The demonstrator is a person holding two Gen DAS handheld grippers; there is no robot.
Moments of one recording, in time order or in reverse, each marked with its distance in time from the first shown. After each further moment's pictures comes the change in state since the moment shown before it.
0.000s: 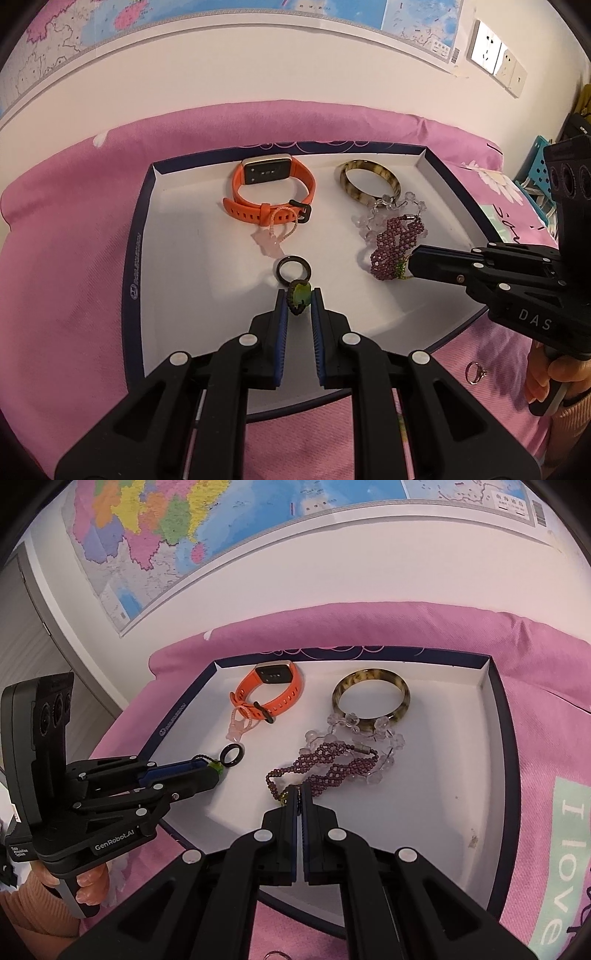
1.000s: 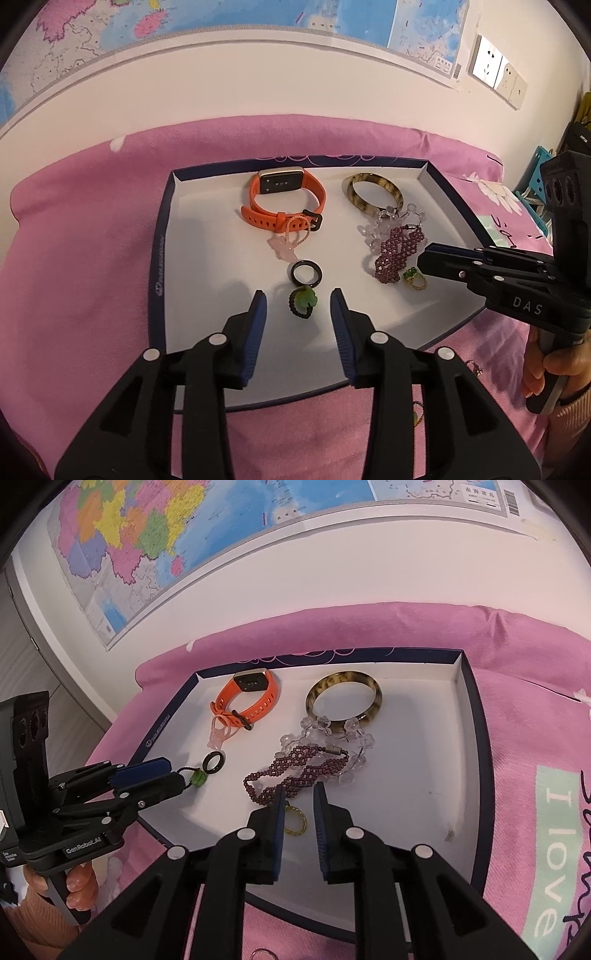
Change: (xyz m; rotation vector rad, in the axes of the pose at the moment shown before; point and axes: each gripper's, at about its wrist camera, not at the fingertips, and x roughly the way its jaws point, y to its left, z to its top) left arm -0.017 0.010 -0.002 -0.014 -0.044 0.012; right arm -0.007 -0.010 -0.003 0.048 -0.028 -0.038
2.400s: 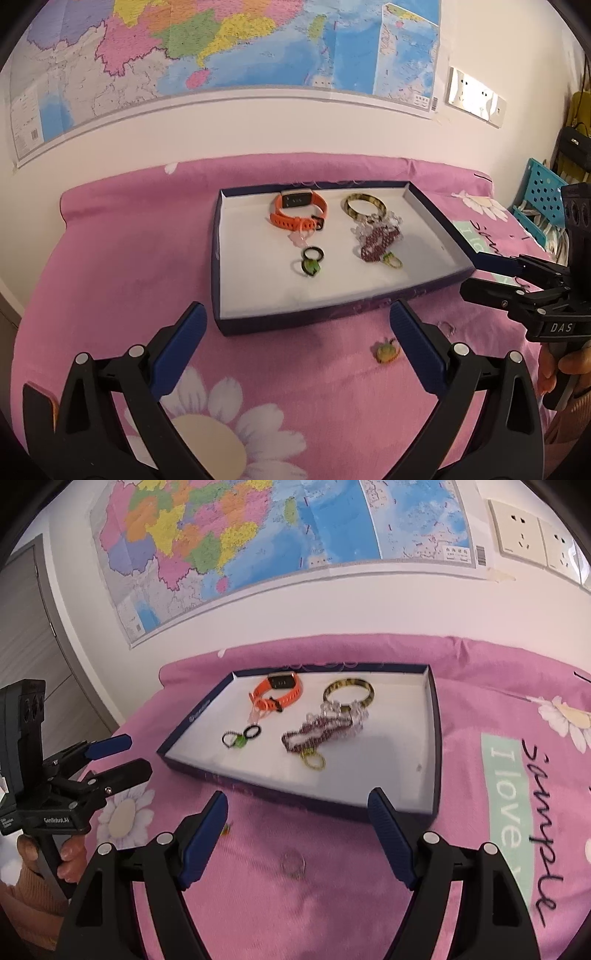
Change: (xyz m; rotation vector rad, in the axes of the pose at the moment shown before) left arm -0.082 -0.008 -0.050 0.005 -0.153 0.064; right arm -0.076 0.025 -0.059 -0.078 -0.114 -0.039
